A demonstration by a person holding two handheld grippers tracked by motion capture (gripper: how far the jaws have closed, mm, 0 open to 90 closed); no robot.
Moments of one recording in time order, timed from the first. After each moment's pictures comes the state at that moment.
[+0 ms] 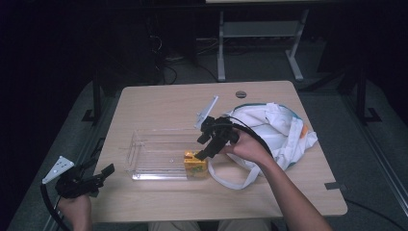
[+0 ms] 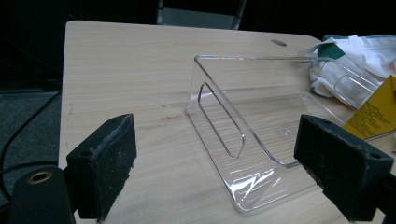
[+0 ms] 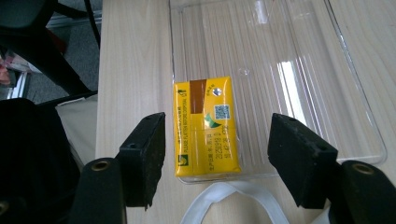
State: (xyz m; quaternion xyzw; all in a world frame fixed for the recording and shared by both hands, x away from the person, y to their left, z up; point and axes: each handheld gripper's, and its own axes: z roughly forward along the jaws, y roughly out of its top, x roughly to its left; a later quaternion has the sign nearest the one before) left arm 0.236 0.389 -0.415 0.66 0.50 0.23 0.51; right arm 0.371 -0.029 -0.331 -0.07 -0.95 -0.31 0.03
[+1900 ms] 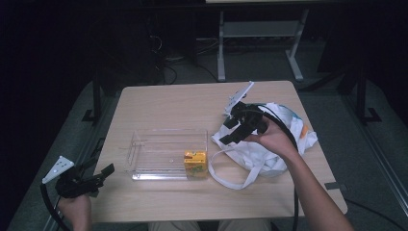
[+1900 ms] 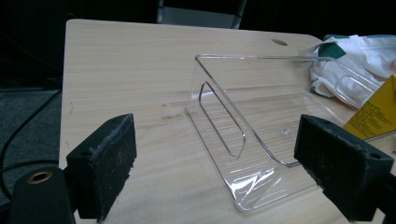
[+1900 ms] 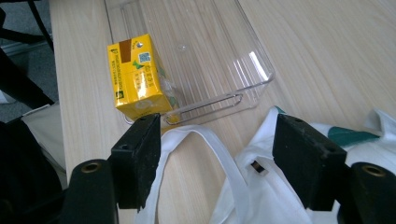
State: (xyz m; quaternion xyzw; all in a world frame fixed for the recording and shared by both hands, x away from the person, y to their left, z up) left arm 0.236 0.390 -0.415 0.66 0.50 0.23 0.51; right arm 0.388 -0.104 -0.312 -0.17 -0.93 -0.32 -0.01
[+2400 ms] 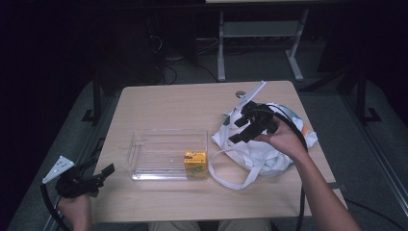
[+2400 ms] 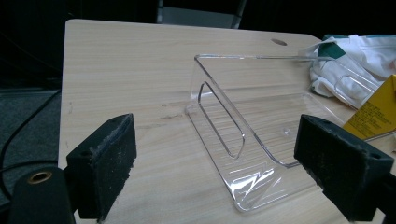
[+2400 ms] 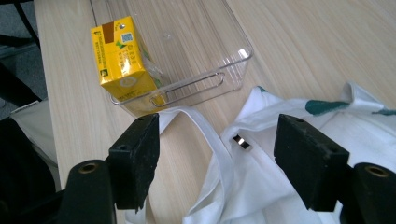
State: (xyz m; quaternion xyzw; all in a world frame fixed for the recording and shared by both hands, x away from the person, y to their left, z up) left arm 0.236 0.389 -0.415 0.66 0.50 0.23 0.51; right arm 0.387 -0.130 -0.312 -0.19 -0.93 -0.32 -0.03
